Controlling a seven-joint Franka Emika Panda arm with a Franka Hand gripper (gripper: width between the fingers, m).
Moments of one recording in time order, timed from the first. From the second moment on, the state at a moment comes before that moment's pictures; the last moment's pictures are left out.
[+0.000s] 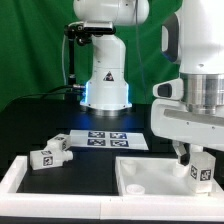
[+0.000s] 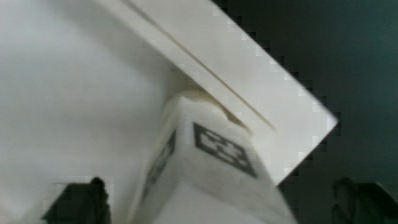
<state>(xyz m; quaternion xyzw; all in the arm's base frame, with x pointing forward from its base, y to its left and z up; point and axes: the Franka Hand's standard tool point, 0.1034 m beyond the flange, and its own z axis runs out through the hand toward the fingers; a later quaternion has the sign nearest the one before) 0.643 0.117 0.076 -0.95 0.32 -0.02 0.06</state>
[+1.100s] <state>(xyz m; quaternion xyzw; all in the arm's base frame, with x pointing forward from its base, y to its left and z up) 0.643 0.114 0.072 -0.99 0.09 -0.07 0.03</state>
